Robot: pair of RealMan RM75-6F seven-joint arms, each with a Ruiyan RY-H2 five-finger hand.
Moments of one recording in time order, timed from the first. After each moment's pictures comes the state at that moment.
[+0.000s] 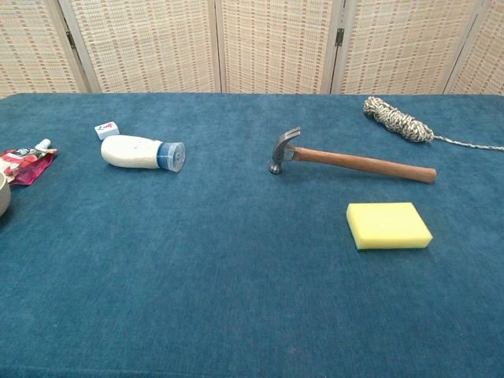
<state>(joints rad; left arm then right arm) -0.14 -1.19 -0.07 -1.74 1.49 1.52 0.28 0.08 -1.07 0.06 -1.58 -1.51 1.45 0.25</state>
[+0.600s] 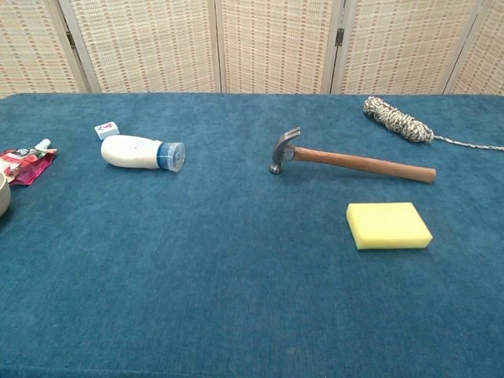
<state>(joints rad) -0.13 -1.18 -0.06 -1.72 1.48 1.50 0.26 0.16 -1.07 0.07 -1.63 -1.53 1.36 0.20</state>
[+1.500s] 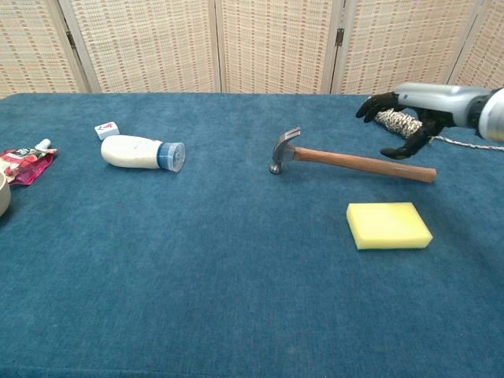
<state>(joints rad) -0.10 -1.16 -0.05 -1.68 1.46 1.51 0.21 0.75 -1.45 0.26 -1.35 -1.01 0.72 -0.19</state>
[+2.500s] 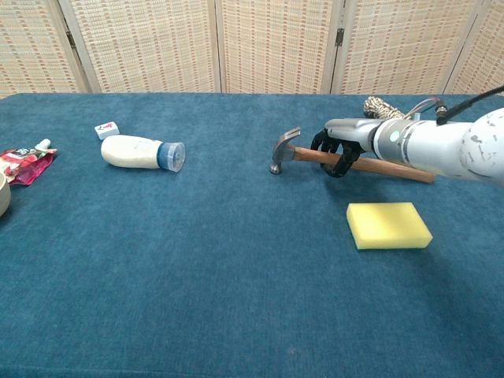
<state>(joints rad) -0.07 -1.14 -0.04 -1.65 1.43 1.50 0.18 1.01 -1.74 0.22 -1.00 -0.64 0.62 -0.41</state>
